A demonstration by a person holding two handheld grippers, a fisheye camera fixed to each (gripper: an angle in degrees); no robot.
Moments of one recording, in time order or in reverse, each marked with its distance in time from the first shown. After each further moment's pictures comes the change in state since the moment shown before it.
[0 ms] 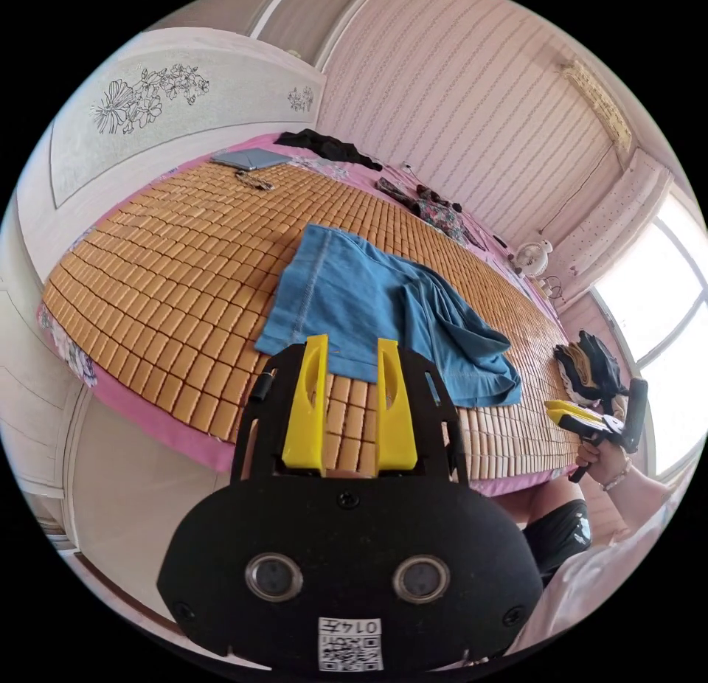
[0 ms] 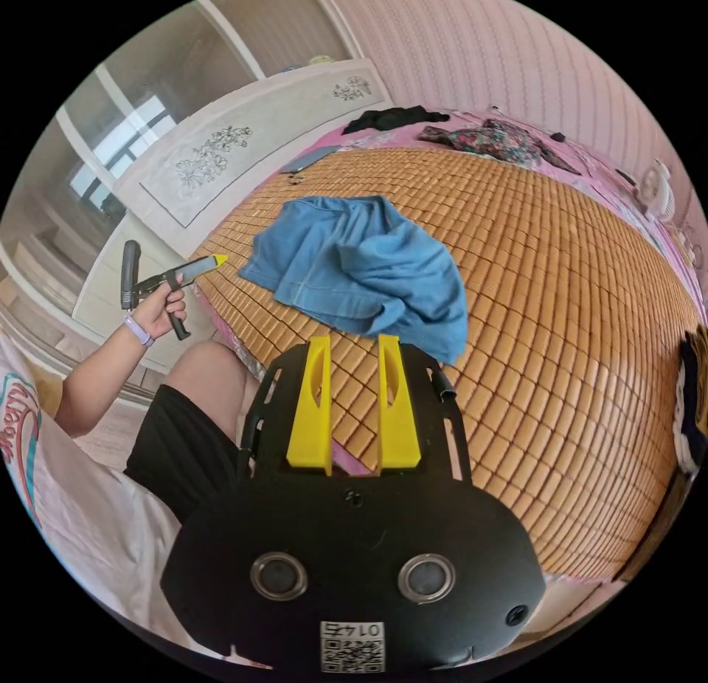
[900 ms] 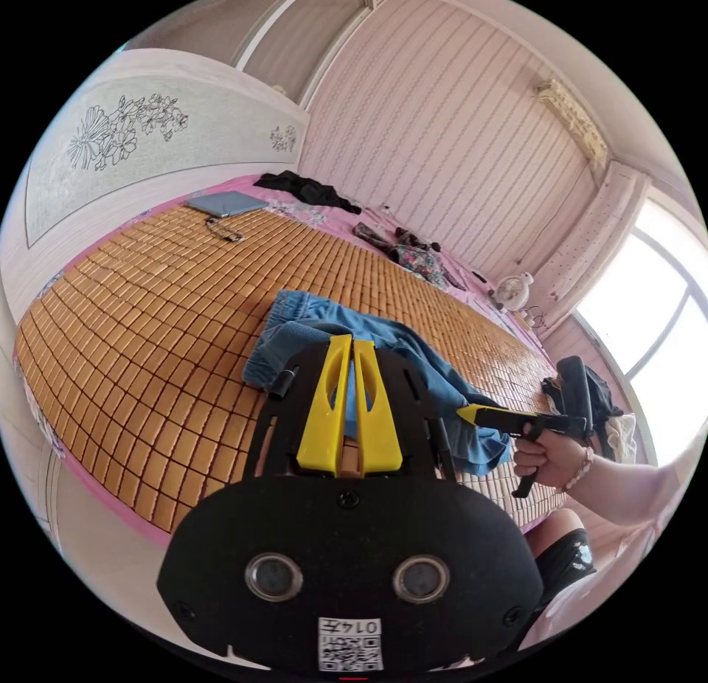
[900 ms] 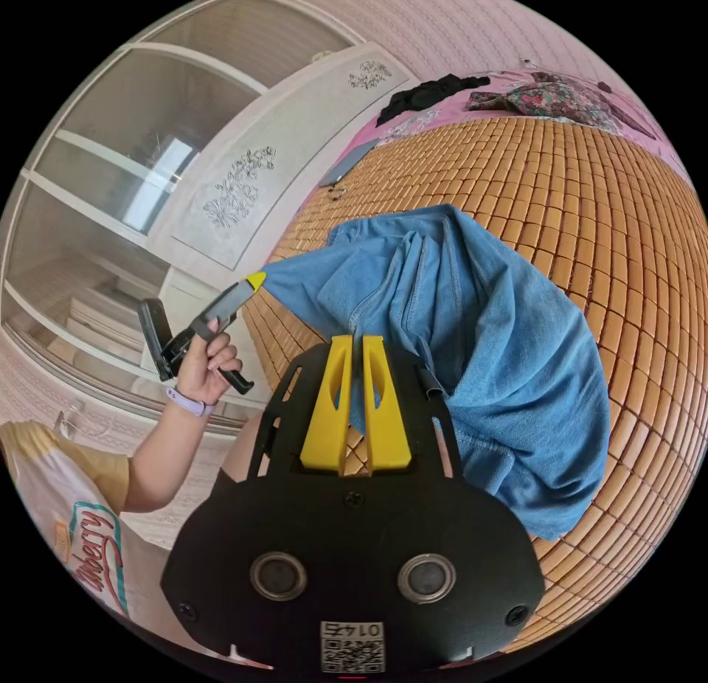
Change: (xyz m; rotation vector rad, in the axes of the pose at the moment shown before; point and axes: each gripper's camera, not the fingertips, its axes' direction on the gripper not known) left arm 0.048 -0.005 0.037 0.152 0.108 0.057; right arm 0.066 -0.061 0.040 0.023 -0.384 0.192
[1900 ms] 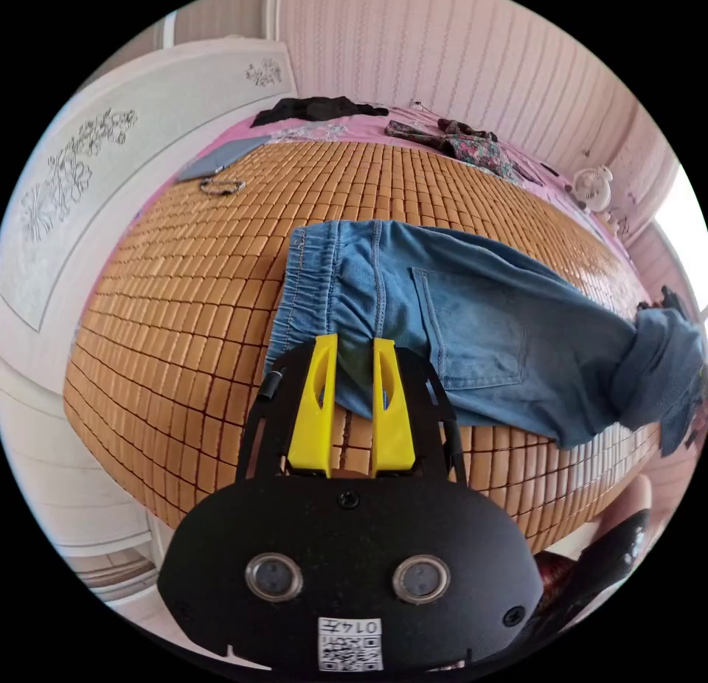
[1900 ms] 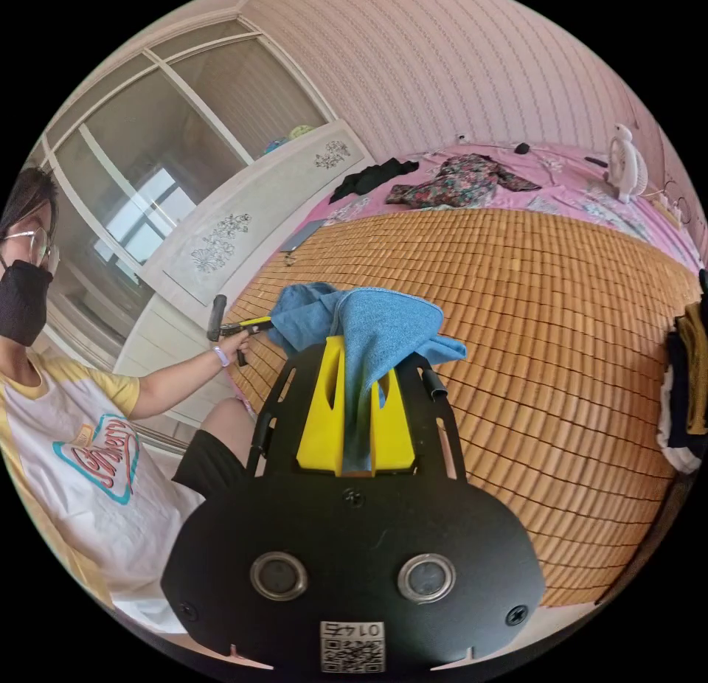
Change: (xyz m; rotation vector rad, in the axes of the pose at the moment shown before) left arm 0.012 0.000 0.115 -0.401 -0.383 0.194; right arm 0.005 0.120 -0.277 0.165 0.364 -0.048
